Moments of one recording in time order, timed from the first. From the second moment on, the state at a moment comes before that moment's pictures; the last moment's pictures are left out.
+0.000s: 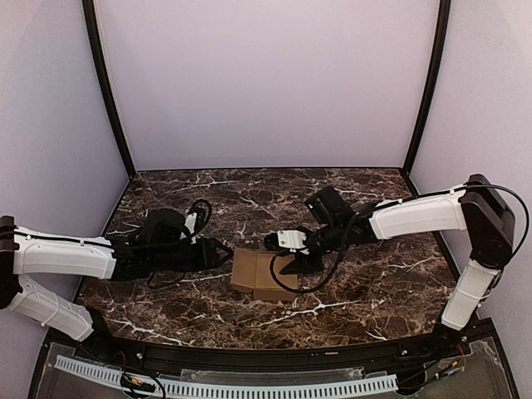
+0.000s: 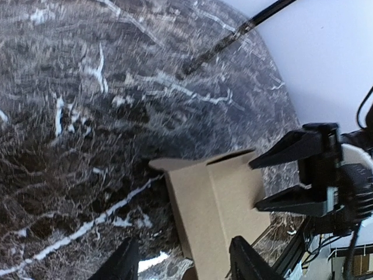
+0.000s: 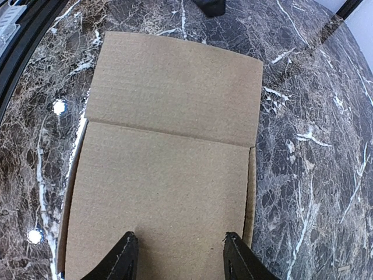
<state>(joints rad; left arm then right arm) -0.83 1.25 0.58 0.11 0.03 -0.80 0.84 1.73 1.05 -0.21 -0.45 -0.75</state>
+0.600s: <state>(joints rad) -0.83 1.45 0.67 0.06 0.24 -0.84 0.84 1.69 1.04 -0.25 -0.43 -0.75</state>
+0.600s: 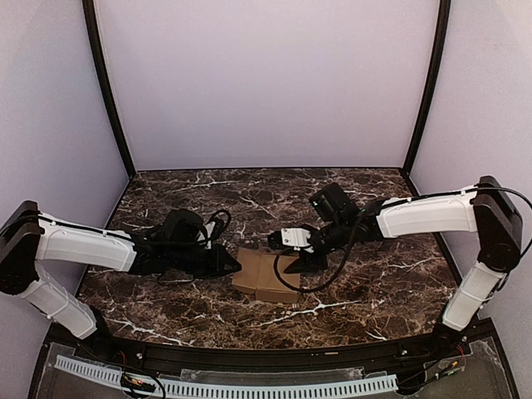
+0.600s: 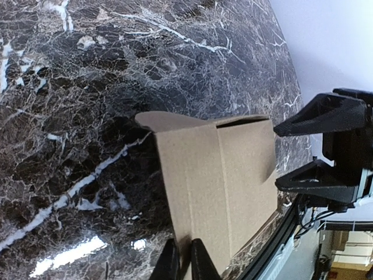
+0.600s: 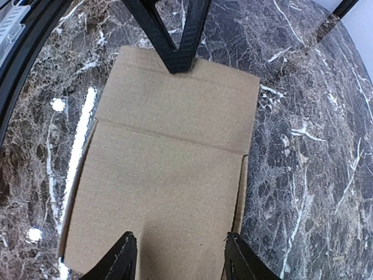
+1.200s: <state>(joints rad) -0.84 1.46 0.64 0.17 0.22 -0.96 0.80 1.61 0.96 -0.33 -0.48 -0.70</state>
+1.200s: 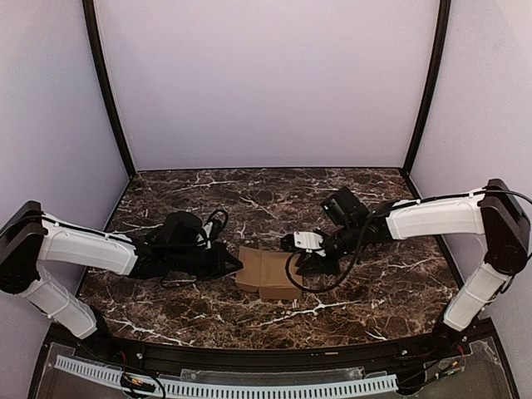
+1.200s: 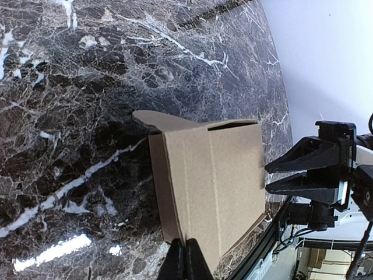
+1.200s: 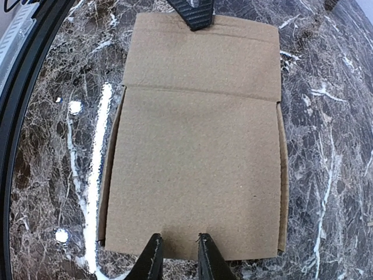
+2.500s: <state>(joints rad) -0.88 1.35 0.81 -0.05 0.16 -0.75 0.67 1.70 0.95 -0.34 -0.51 -0.74</state>
